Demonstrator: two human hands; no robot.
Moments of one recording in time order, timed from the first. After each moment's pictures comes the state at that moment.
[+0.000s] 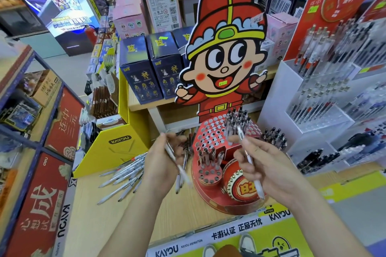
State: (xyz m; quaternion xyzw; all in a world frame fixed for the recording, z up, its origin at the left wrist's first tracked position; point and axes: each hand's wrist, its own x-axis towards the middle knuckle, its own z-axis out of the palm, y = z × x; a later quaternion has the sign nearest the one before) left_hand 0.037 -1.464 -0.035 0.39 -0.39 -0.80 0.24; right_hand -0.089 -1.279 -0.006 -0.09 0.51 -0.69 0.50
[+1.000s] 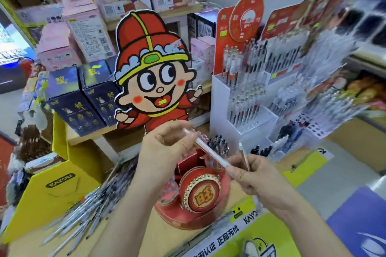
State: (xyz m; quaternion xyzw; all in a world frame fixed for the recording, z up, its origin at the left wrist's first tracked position) left_hand -0.019 -1.381 0.057 0.17 -0.68 -0.69 0.18; right_hand -0.098 -1.193 0.002 -0.10 0.65 -0.67 0.35
